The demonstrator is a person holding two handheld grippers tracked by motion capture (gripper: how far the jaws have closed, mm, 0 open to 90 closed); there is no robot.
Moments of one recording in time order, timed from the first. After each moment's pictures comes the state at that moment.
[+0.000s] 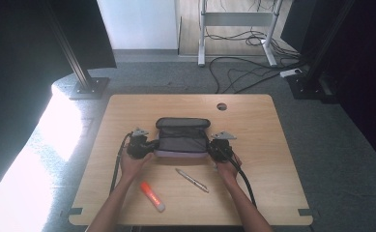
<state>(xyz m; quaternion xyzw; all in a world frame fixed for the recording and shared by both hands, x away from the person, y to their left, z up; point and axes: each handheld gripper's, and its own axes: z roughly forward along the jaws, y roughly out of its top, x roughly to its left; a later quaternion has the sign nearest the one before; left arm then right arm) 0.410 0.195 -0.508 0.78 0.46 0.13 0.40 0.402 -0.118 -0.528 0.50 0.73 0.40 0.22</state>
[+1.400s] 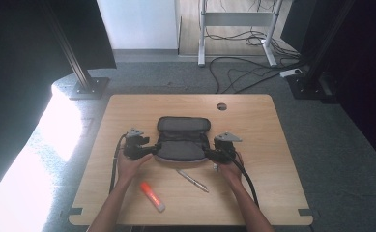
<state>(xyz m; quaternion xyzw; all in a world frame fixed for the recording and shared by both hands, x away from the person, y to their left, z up) 0.399 0.205 -0.497 0.76 0.47 0.13 0.43 0.393 -0.129 -0.521 0.48 0.73 0.44 0.21</state>
